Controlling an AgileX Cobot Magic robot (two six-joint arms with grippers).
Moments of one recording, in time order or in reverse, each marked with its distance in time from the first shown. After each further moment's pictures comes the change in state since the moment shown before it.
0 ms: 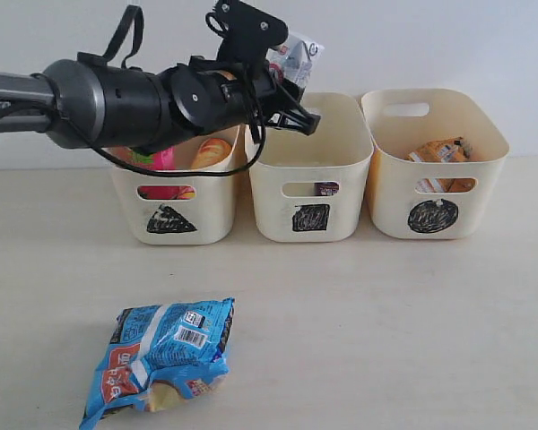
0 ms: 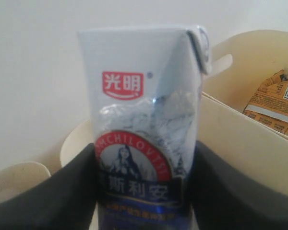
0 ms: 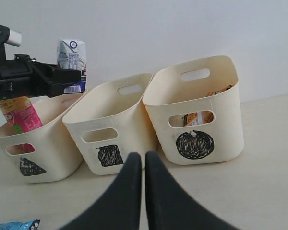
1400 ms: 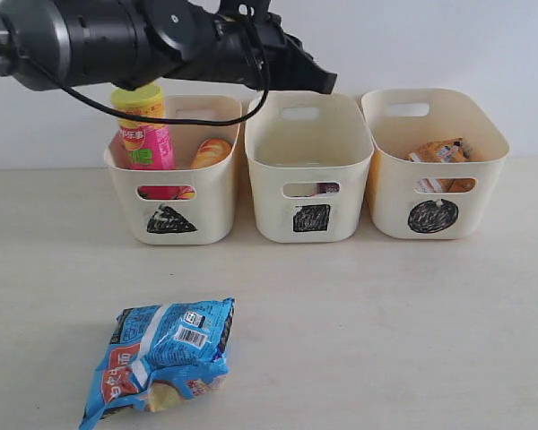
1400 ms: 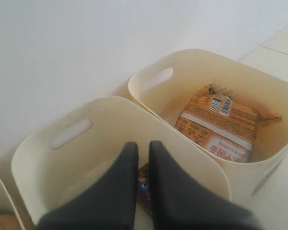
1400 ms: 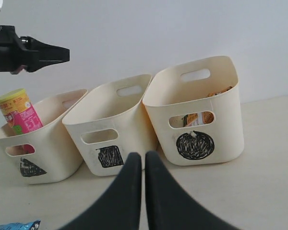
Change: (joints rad) left arm 0.016 -0.085 -0.120 0.000 0.363 -0.094; right arm 0.000 0.000 0.000 0.000 -0.004 0.000
